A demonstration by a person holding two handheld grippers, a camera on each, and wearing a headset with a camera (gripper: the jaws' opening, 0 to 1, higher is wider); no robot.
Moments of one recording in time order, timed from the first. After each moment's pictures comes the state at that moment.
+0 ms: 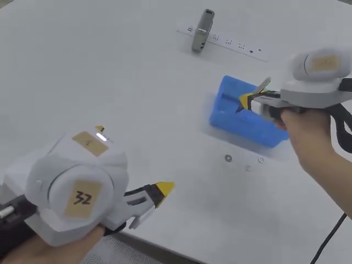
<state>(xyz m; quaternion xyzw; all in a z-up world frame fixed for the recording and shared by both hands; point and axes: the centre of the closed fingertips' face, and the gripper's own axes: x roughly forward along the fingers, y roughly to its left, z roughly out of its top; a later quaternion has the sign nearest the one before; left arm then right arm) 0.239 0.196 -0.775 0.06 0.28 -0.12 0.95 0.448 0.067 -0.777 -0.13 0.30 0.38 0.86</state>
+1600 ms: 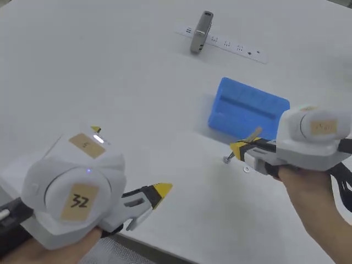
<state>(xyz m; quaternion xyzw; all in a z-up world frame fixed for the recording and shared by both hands) 0.240 0.197 -0.775 0.06 0.28 -0.11 0.95 0.354 0.057 -0.820 -0.14 0.35 0.41 0.83</state>
